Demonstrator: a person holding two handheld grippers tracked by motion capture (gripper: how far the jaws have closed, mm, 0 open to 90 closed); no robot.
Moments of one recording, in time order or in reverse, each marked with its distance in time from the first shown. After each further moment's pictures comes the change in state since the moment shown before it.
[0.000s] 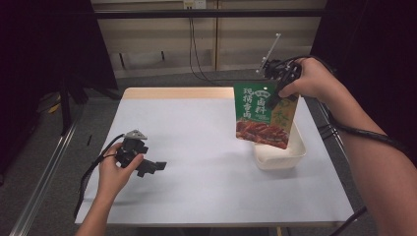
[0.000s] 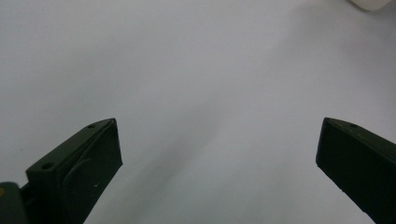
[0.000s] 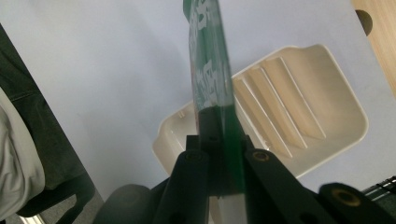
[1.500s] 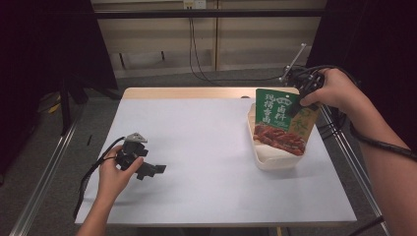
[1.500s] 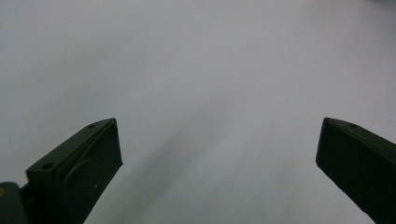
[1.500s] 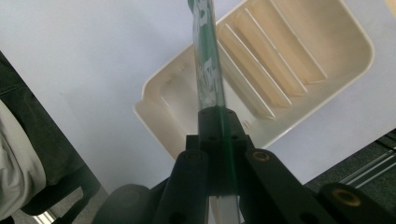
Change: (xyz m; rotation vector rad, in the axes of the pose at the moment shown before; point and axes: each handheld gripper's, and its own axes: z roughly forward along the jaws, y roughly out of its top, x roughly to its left) left arm 0.000 -0.007 0.004 0.015 -0.004 0.001; right arm -0.016 -0.055 0.007 0.033 -0.011 0.118
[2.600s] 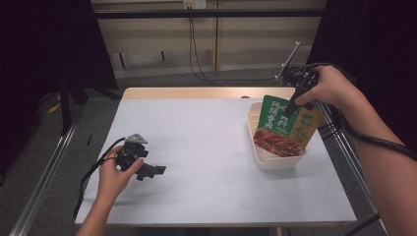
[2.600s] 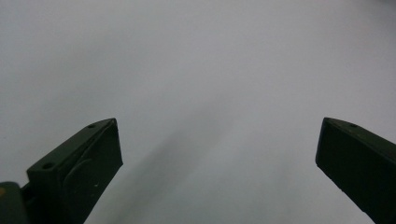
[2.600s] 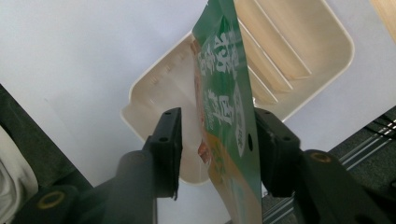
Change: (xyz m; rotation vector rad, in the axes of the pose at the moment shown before) left arm 0.000 -0.002 0.001 0.001 -0.011 0.000; right arm -0.002 0.013 0.001 0.036 -0.049 0.044
